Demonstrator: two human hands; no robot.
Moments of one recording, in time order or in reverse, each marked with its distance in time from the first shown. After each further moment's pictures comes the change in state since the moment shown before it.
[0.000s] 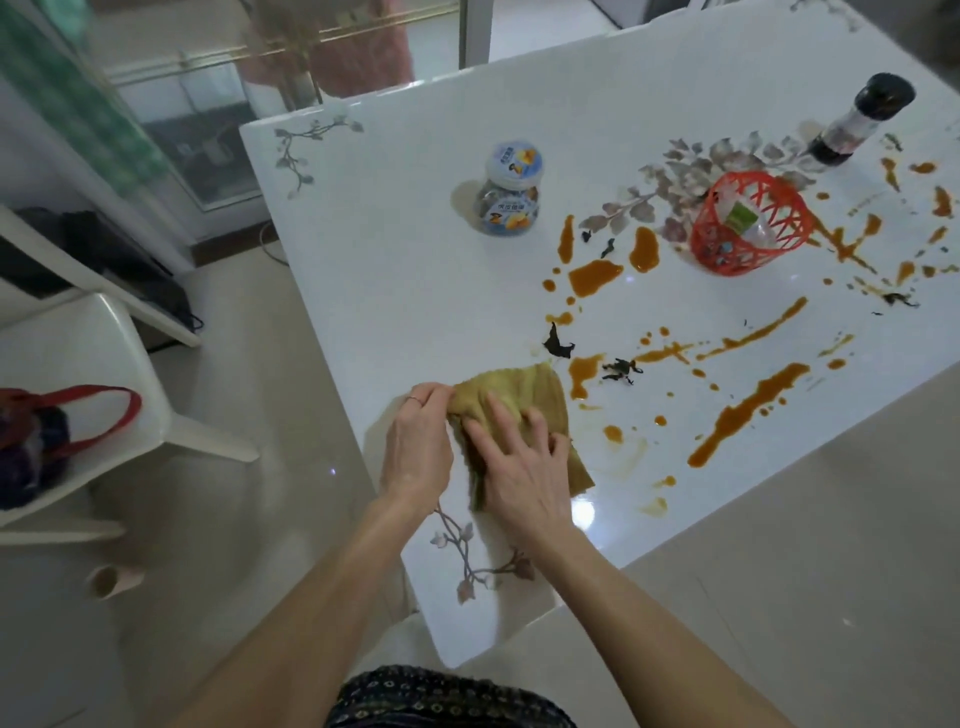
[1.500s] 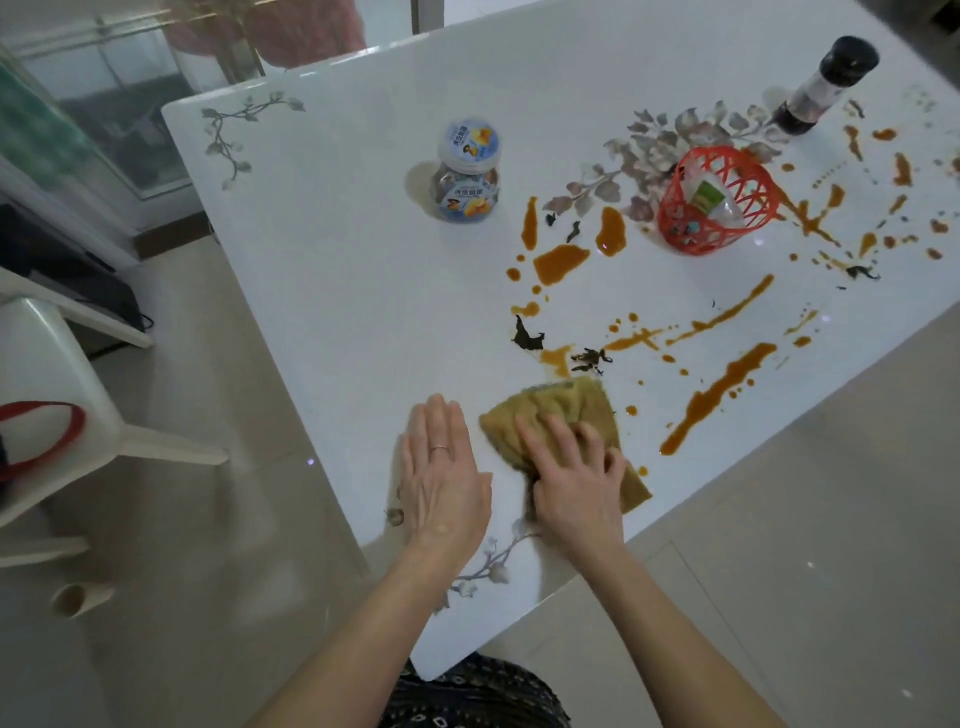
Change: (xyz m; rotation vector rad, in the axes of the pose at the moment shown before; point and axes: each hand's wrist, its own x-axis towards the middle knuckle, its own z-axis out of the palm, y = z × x) left_hand -0.030 0.033 0.044 0.244 -0.261 0.009; right_hand -0.031 0.069 0.001 -0.015 -0.061 0.206
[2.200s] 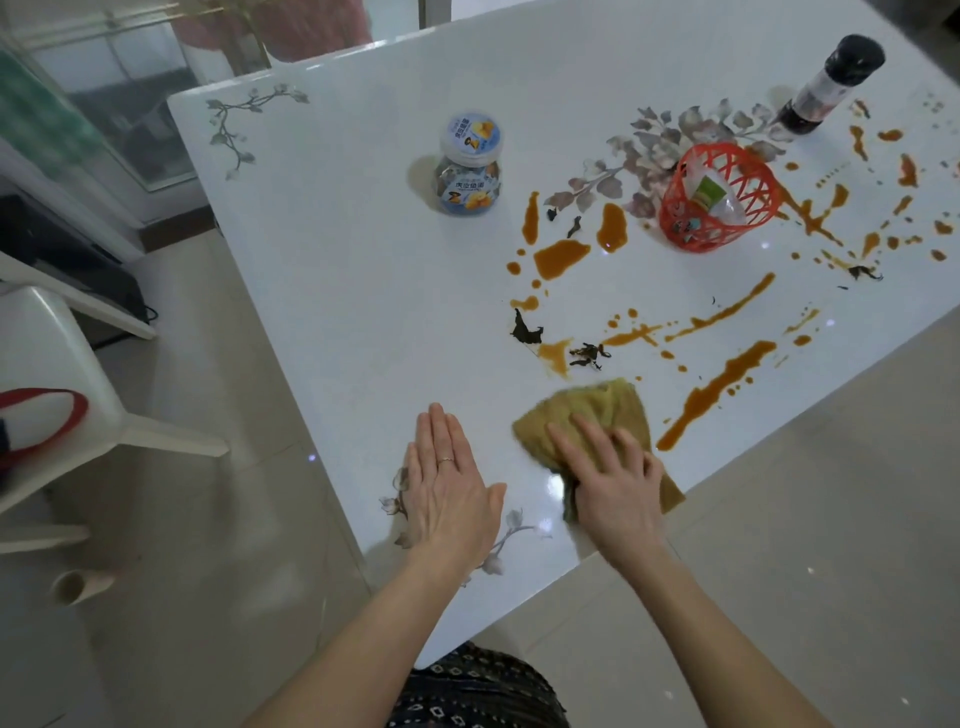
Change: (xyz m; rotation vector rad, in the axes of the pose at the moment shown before) left_hand -0.016 0.008 0.017 0.053 -0.042 -0.020; right_hand -0.015 0.050 0.003 -0.058 0.089 -0.062
